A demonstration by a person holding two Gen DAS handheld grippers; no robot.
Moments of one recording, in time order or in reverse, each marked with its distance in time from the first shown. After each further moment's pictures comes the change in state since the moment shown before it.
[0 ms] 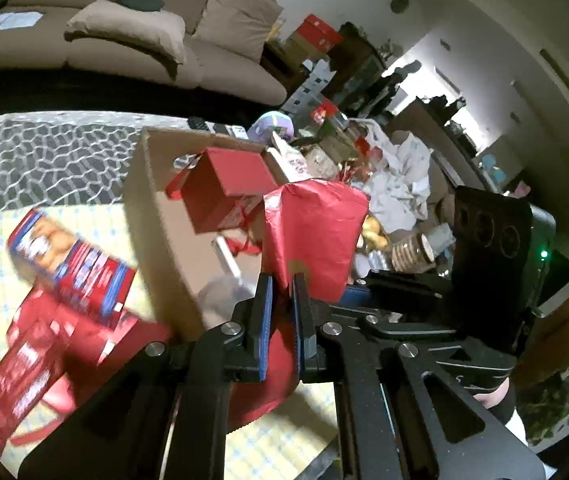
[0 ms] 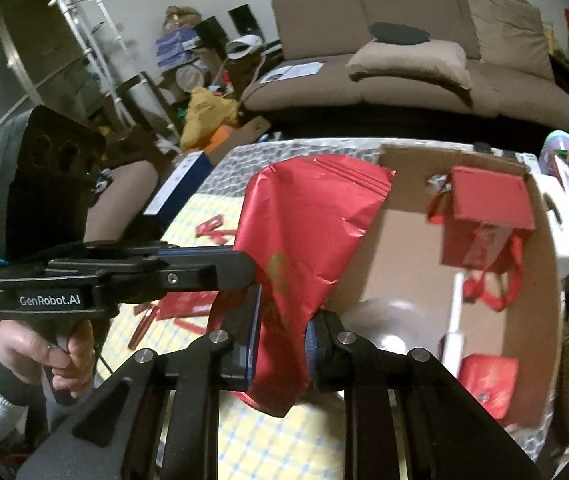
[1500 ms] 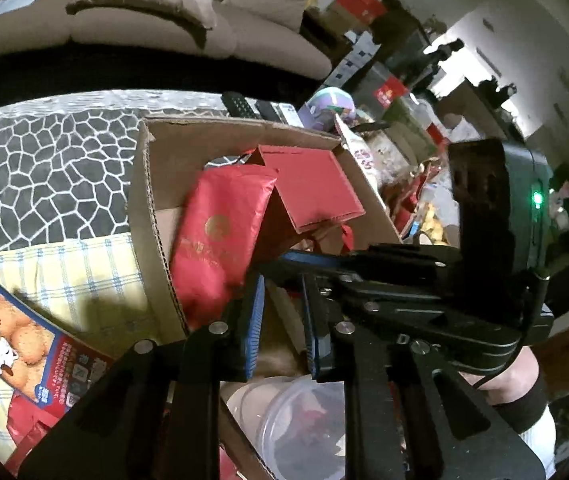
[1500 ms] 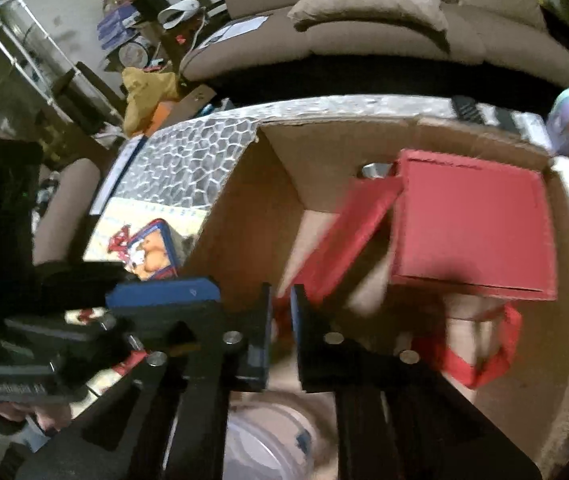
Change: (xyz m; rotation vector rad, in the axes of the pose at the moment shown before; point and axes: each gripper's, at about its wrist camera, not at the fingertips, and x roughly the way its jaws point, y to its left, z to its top) left arm 0.133 0.067 0.060 -0.037 0.103 0.130; right arm 0.103 -0.145 0.049 0.081 0.163 -0.070
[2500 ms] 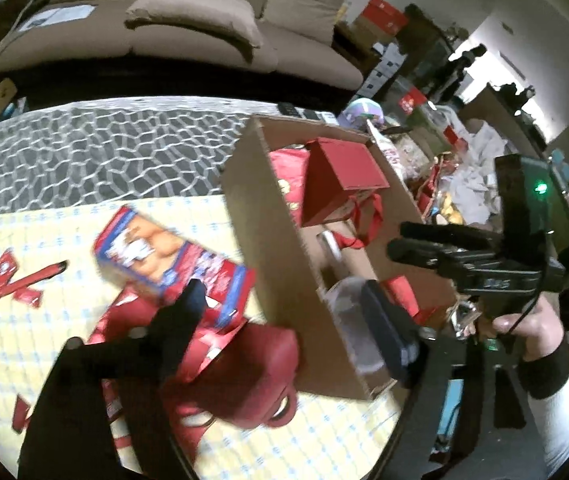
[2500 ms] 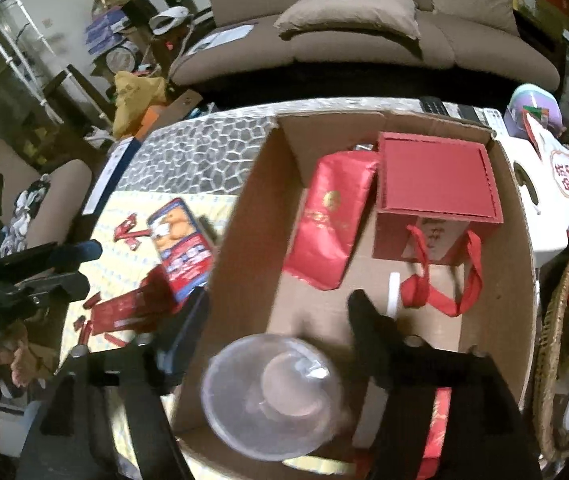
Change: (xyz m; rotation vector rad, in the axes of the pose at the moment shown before) left arm -0.126 0.030 -0.069 -0.010 -0.042 0.148; right arm -0.054 0.056 -0.039 0.025 -0.023 -0.064
